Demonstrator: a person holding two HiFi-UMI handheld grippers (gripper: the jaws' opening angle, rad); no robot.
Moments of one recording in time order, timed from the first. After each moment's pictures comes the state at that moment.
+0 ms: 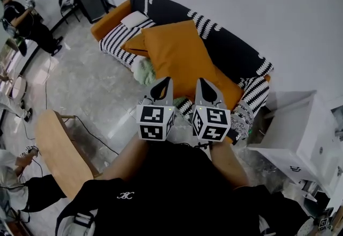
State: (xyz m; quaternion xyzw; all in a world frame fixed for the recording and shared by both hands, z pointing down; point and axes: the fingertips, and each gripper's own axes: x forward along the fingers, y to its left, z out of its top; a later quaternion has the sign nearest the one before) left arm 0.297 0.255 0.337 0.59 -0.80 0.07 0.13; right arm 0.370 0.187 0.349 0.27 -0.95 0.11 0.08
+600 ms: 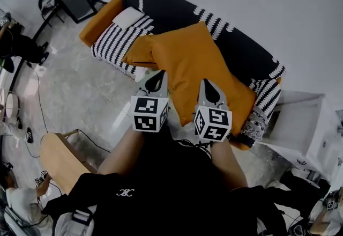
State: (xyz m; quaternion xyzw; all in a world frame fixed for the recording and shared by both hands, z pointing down) left arm 0.057 0.185 0.381 0.63 -0.75 0.09 0.18; right arm 0.176 0.127 0.398 0.34 -0.92 0.13 0.14
